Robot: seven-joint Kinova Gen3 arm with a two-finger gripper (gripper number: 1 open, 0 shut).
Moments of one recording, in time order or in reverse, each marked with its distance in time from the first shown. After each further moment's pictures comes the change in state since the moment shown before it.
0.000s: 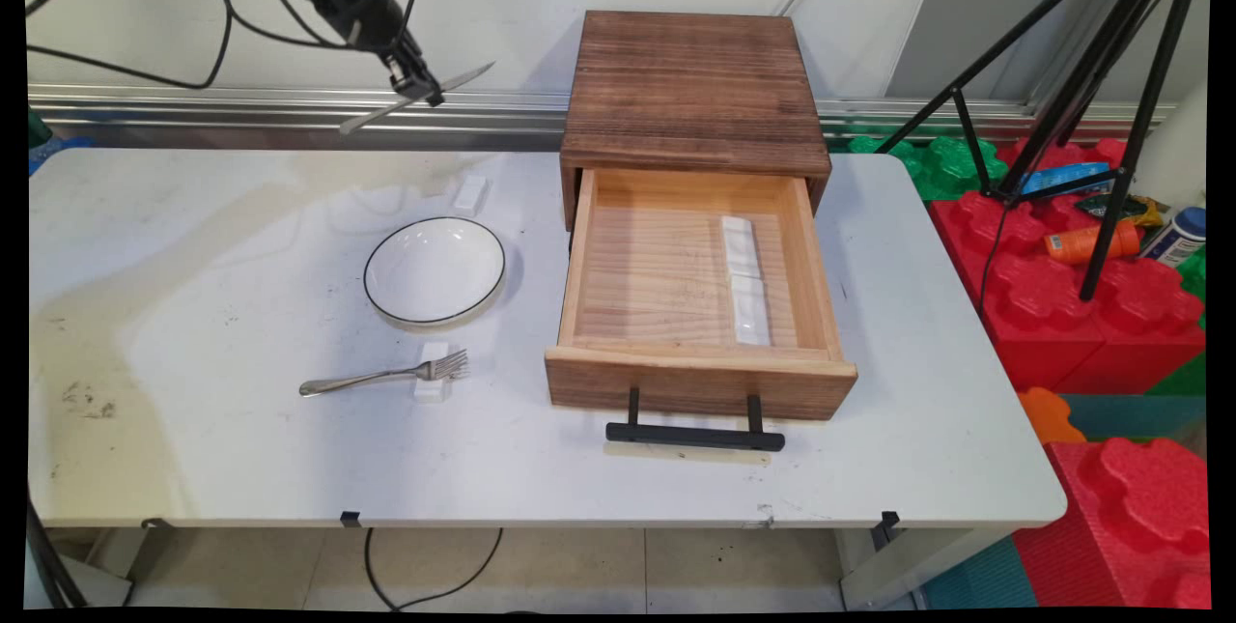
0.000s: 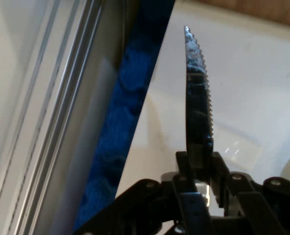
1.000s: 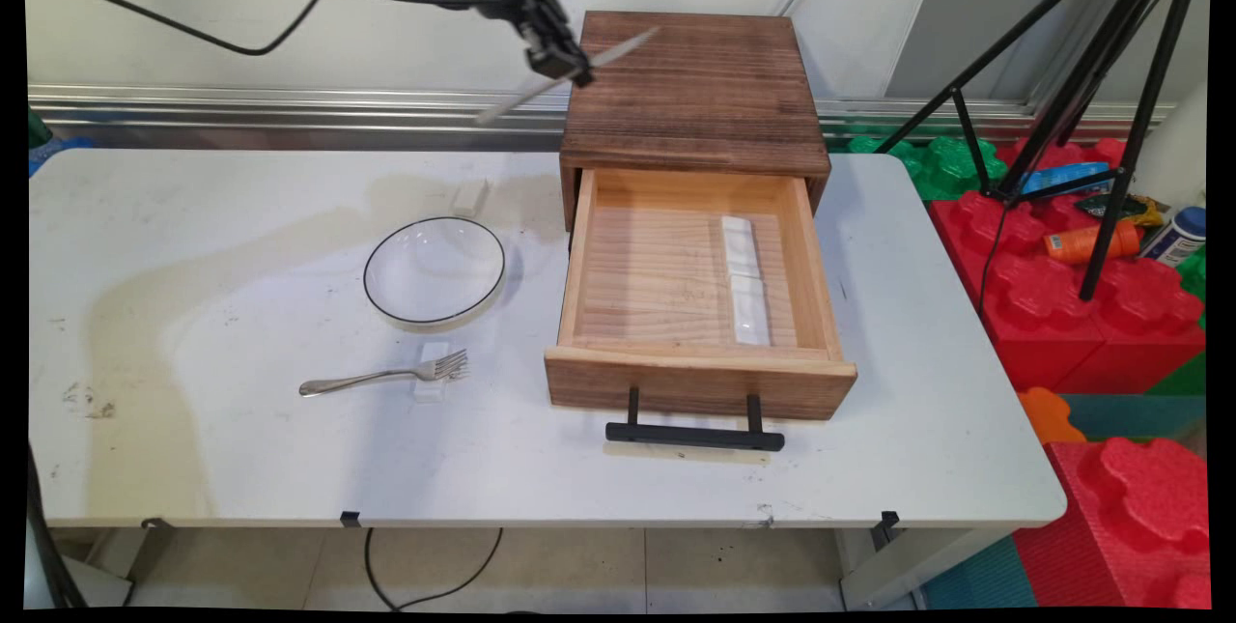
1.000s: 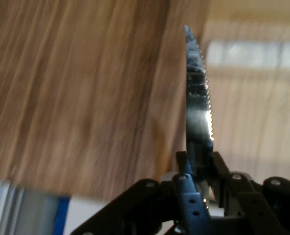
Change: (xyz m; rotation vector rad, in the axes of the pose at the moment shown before) arm 0.140 0.115 -0.062 -0.113 0.227 0.140
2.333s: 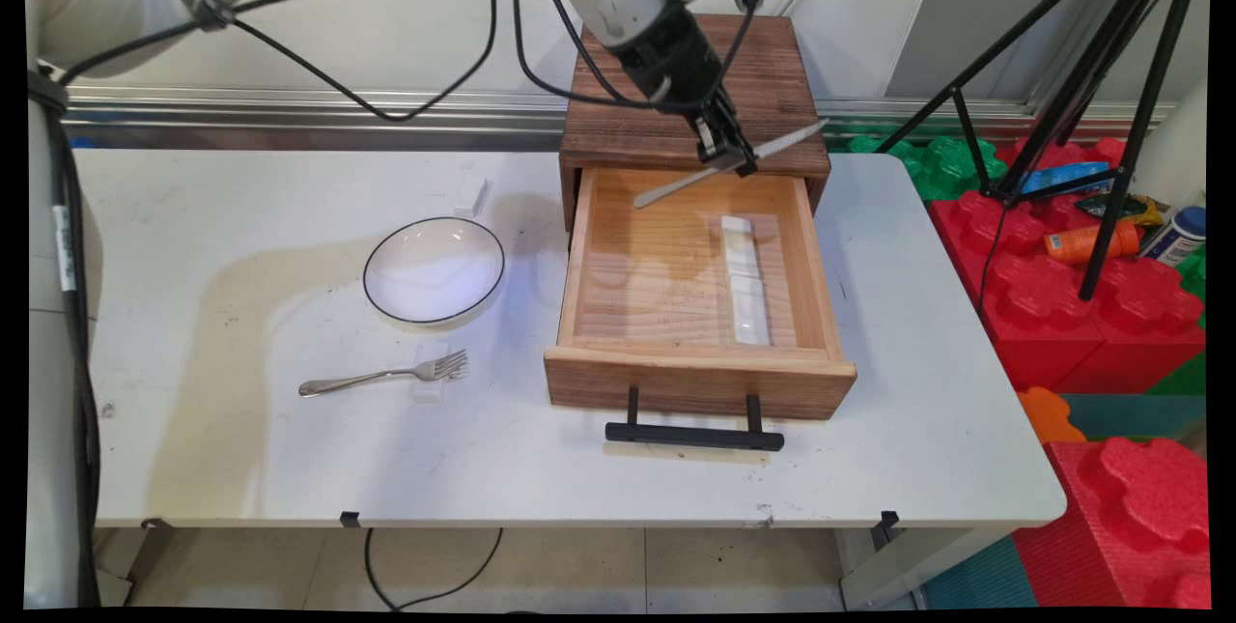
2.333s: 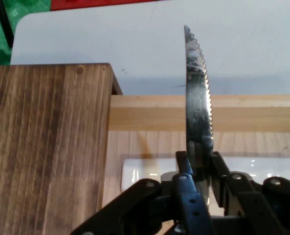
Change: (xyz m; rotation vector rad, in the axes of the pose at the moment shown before) arm 0.089 0.061 0.128 -0.161 0.109 0.071
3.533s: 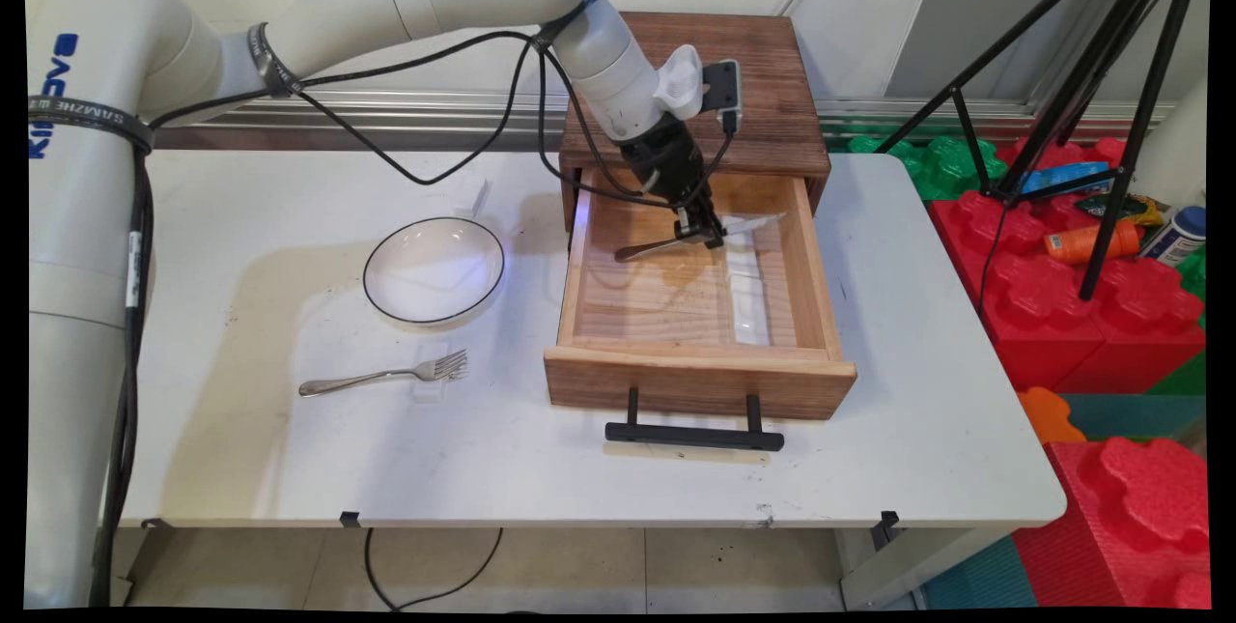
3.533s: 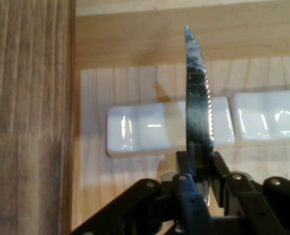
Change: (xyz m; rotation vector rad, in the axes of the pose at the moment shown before) arm -0.058 -0.016 0.099 -0.052 -0.117 0.054
